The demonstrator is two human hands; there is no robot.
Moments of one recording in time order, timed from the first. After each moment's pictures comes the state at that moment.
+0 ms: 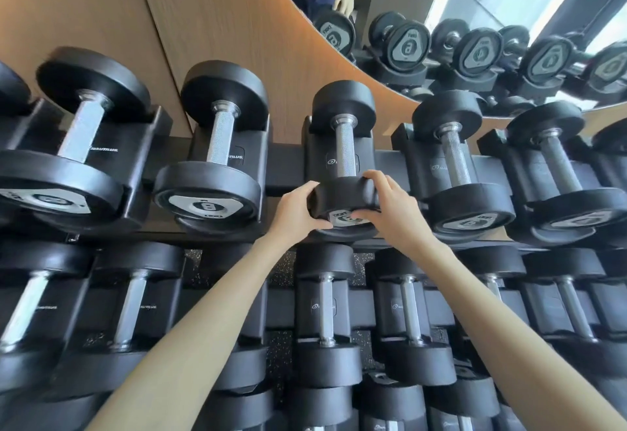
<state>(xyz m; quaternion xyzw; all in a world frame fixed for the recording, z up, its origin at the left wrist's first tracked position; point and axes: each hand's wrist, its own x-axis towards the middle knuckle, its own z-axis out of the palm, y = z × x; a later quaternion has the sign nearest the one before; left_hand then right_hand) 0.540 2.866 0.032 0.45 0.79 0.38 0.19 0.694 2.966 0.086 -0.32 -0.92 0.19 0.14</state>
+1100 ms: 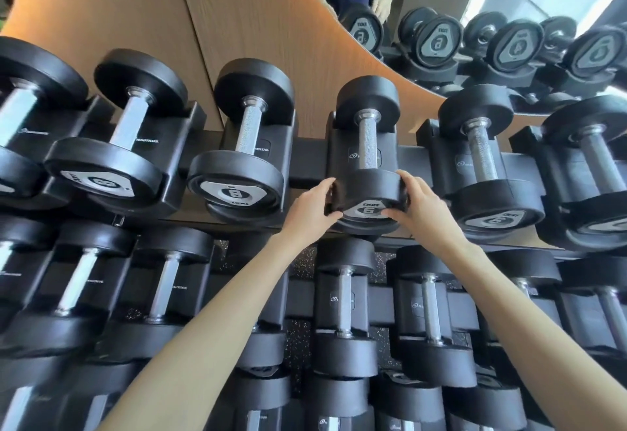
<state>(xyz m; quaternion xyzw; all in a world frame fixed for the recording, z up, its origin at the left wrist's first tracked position) 0.554 2.842 0.045 0.45 0.81 0.32 0.17 0.714 2.980 0.068 -0.32 -0.92 0.20 0.12</state>
